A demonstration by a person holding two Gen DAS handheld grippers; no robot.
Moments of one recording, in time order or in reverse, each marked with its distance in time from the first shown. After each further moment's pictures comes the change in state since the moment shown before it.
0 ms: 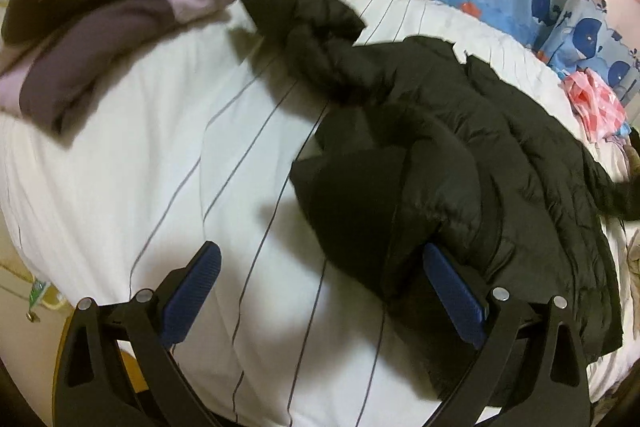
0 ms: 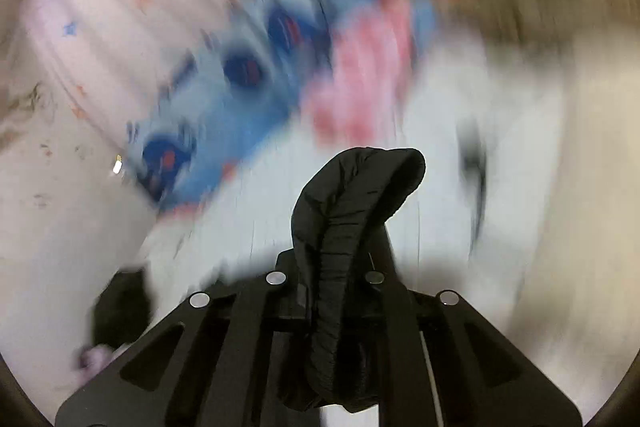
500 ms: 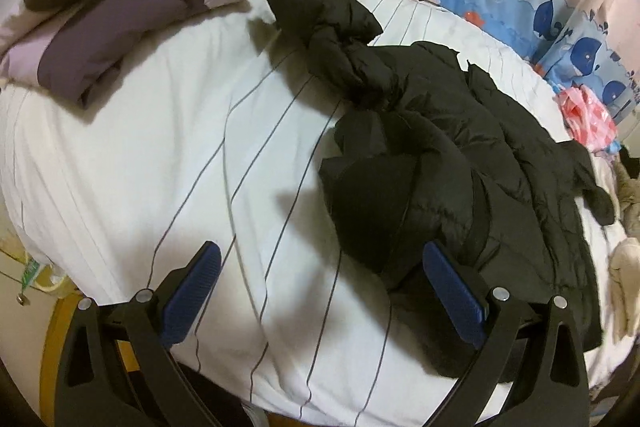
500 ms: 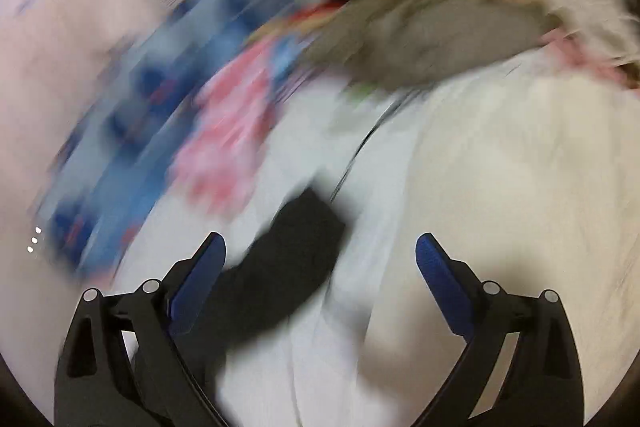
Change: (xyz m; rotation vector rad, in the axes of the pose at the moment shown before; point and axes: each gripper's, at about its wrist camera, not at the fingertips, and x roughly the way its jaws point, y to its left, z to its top) left arm -0.015 0.037 -0.006 -0.077 0.050 -0.074; right arm -0.009 -0.115 -0.025 0.162 0.156 -0.223
